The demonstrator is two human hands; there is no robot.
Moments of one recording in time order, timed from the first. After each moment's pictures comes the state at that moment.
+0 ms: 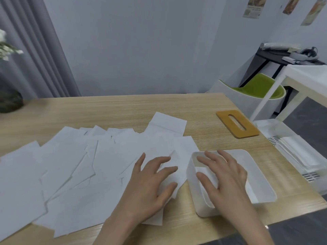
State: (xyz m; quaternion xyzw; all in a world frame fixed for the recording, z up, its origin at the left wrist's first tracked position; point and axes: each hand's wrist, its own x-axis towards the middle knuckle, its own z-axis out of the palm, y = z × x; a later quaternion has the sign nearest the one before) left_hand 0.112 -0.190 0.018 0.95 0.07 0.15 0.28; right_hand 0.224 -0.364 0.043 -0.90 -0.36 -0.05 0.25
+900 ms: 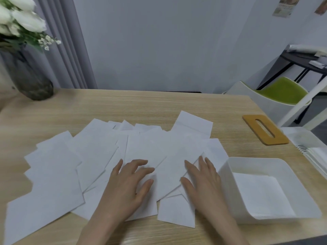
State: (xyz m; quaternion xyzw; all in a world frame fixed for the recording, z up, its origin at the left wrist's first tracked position) left_hand 0.038 -0.101 -0.002 0.94 0.21 0.11 0.26; right_hand 0.190 -0.266 -0.008 -0.92 -0.34 0.10 0.15
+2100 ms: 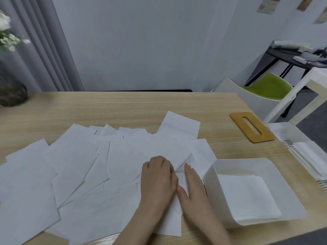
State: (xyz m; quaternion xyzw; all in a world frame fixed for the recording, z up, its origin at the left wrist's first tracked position) left_hand 0.149 -0.164 -0.018 0.93 0.22 0.16 0.23; right_hand 0.196 -0.279 -0.027 -0.88 -0.27 0.21 0.33
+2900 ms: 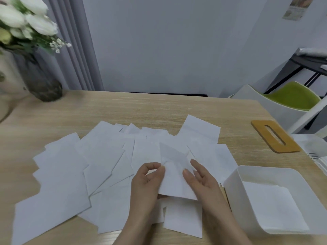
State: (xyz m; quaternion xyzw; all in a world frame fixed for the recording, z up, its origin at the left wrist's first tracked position) left_hand 0.076 -0.137 0.008 0.48 0.37 0.25 0.75; right_hand 0.180 -0.246 0.010 -0.72 -0.15 0.34 0.59
